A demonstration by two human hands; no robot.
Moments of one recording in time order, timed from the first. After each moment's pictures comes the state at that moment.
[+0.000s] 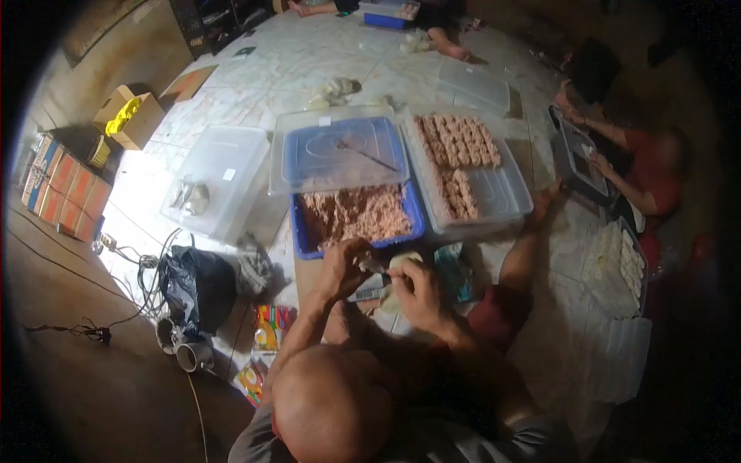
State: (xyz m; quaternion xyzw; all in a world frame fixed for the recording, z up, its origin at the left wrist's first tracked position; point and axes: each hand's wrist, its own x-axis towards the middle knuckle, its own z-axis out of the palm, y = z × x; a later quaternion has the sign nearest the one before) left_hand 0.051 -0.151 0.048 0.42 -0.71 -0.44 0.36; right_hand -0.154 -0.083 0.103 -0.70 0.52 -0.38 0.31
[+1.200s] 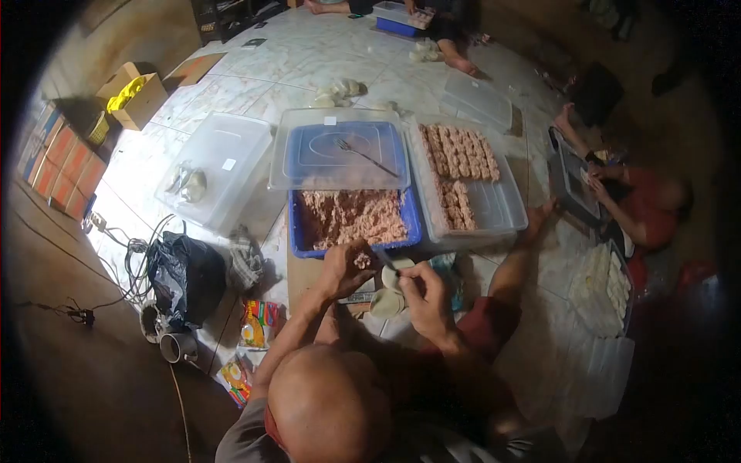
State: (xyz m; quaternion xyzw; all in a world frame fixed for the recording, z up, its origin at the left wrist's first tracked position) left_hand 0.040 -0.160 0.036 0.41 -0.73 -0.39 0.39; right_hand -0.159 -0.083 0.103 -0.66 0.53 -0.42 0.33
